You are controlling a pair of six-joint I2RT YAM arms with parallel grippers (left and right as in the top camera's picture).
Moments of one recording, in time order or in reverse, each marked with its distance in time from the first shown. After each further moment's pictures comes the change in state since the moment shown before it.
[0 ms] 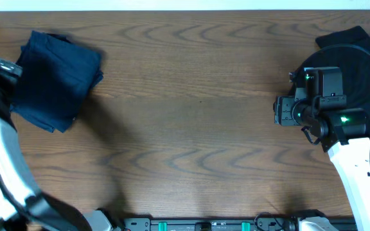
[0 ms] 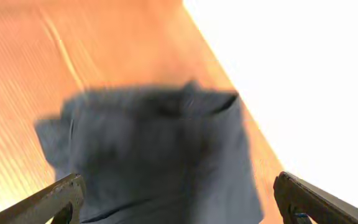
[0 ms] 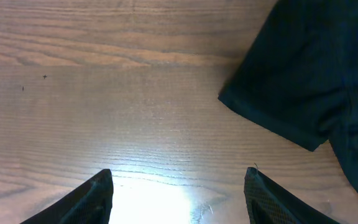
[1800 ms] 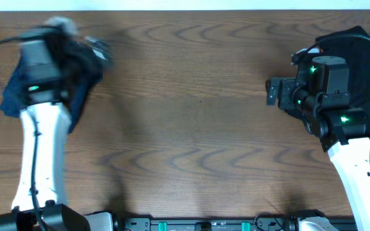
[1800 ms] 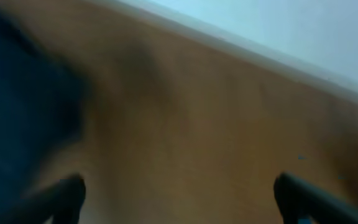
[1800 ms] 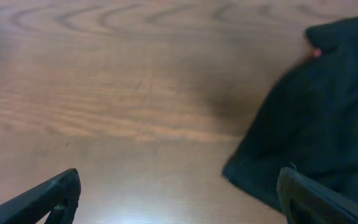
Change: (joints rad) left arm -0.553 0.011 0.025 -0.204 0.161 0.335; right arm 0.000 0.000 0.000 0.259 0.000 -0.026
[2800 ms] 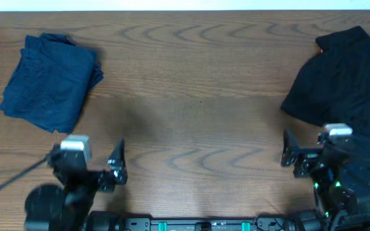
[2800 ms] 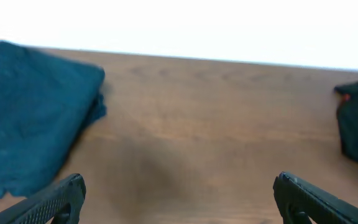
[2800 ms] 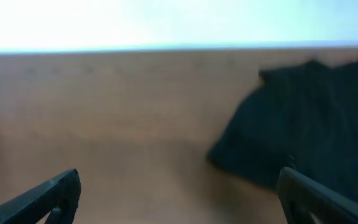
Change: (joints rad) left arm -0.189 -1.147 -0.429 -0.269 -0.219 0.107; right arm 0.051 -0.877 -0.445 -0.094 0.087 0.021
